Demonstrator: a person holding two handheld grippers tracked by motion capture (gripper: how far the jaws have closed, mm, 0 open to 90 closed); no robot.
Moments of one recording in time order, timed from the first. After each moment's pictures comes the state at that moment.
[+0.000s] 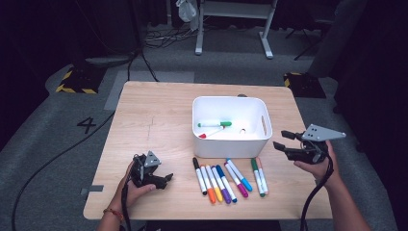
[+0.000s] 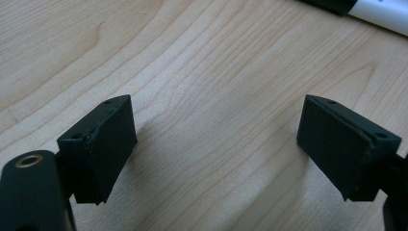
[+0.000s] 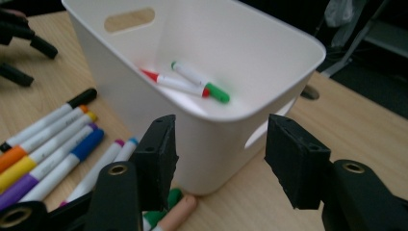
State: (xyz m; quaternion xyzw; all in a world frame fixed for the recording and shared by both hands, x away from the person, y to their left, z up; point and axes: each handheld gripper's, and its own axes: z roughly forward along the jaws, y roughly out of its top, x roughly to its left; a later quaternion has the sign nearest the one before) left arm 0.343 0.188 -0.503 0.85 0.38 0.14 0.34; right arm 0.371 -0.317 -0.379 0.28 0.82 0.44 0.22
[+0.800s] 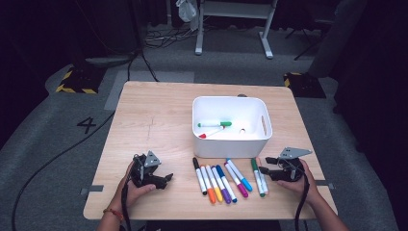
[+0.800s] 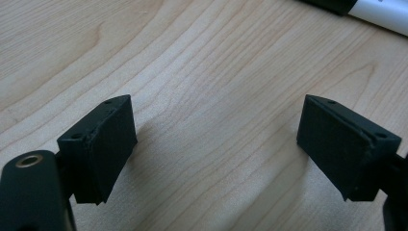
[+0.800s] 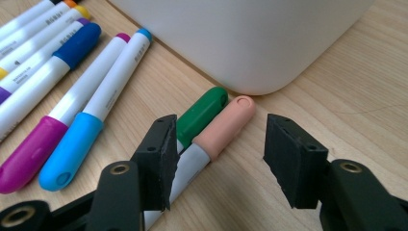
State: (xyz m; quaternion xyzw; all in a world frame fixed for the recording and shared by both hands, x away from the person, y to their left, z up) left arm 0.343 0.188 -0.503 0.85 0.38 0.14 0.34; right arm 0.374 -0.300 -0.482 0.32 0.85 0.39 0.12
